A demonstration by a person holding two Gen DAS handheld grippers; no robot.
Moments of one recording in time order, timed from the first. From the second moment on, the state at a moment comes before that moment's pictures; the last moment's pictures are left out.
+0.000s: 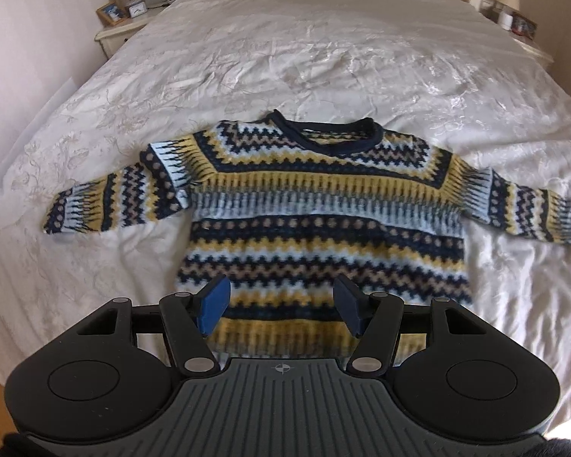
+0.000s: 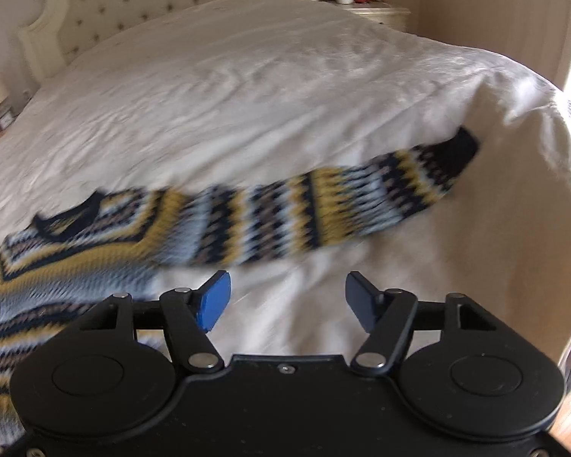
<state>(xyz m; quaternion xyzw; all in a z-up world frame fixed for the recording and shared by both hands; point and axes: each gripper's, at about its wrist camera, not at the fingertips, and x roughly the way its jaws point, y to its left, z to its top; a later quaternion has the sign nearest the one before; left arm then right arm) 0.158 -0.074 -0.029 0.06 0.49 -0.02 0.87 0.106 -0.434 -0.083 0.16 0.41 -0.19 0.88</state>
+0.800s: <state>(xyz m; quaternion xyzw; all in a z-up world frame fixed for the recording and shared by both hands) 0.158 -0.160 -0.037 0.06 0.51 0.06 0.86 0.205 -0.654 -0.118 0.03 0.46 -0.20 0.86</state>
